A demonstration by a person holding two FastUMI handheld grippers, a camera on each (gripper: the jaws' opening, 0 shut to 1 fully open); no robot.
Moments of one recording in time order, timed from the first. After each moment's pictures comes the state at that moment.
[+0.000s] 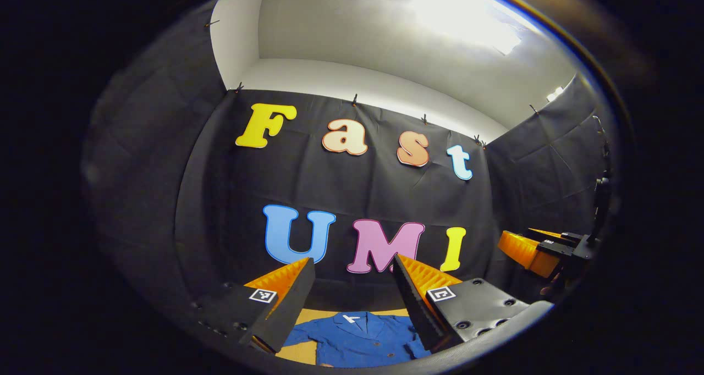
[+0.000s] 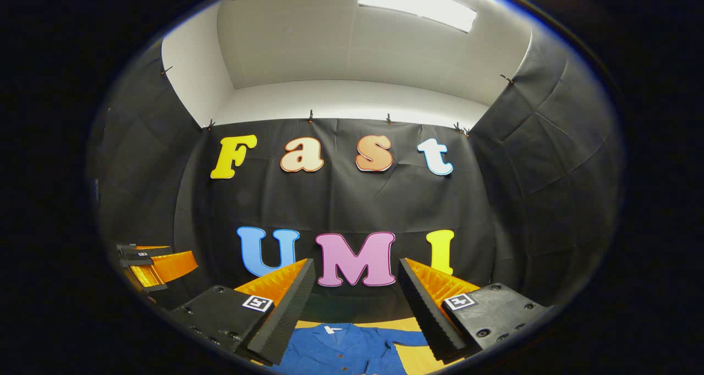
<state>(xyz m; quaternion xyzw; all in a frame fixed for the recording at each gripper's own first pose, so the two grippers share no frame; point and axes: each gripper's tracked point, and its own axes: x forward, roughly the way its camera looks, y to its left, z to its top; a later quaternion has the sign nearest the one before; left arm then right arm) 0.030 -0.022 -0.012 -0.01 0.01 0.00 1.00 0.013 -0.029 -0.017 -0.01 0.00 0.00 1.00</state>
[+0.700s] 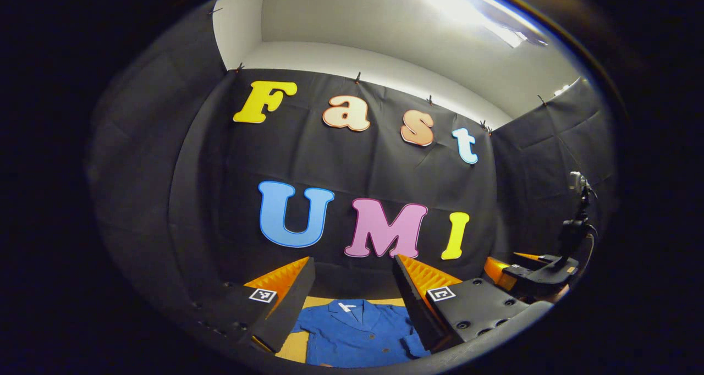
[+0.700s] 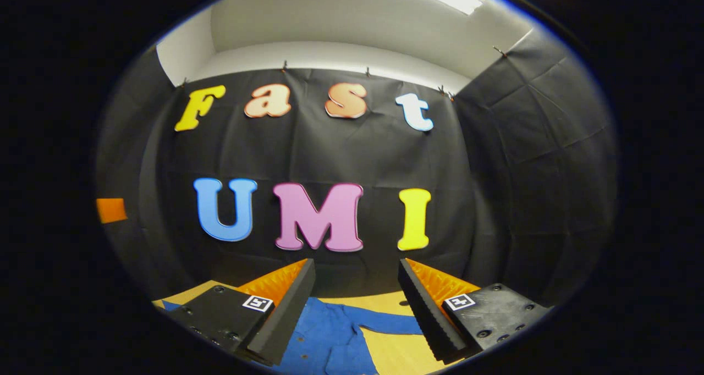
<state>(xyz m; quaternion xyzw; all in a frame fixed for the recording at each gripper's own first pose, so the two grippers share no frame) 0.071 -0.034 -0.058 -0.03 0.06 0.01 1.00 0.082 -0.153 -0.173 -0.04 0.15 -0.09 0.98</state>
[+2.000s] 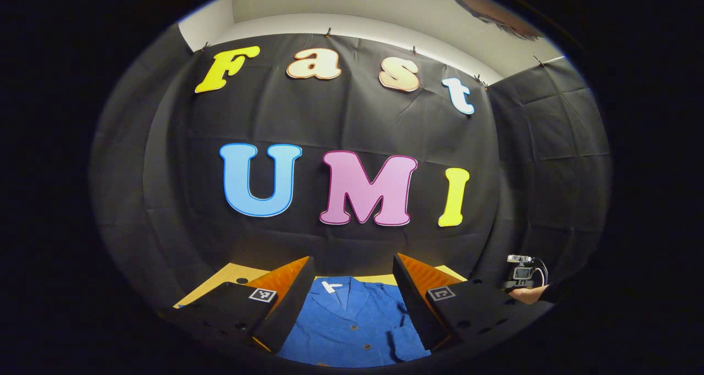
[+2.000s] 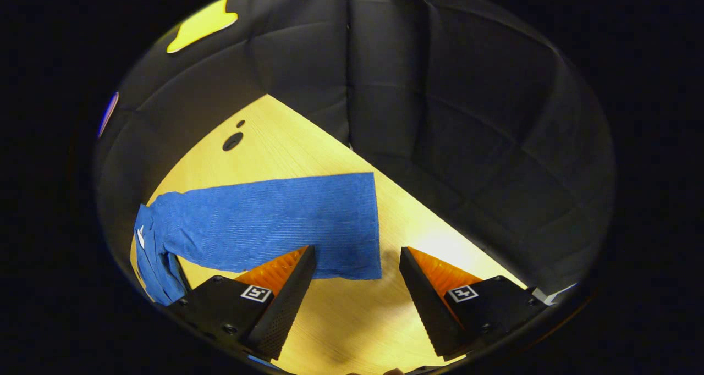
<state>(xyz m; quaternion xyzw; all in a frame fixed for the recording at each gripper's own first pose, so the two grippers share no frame) 0.176 -0.131 -0.136 0.01 0.16 0.00 0.99 0.022 -0.497 -0.565 0.13 0.61 -0.37 0.69</state>
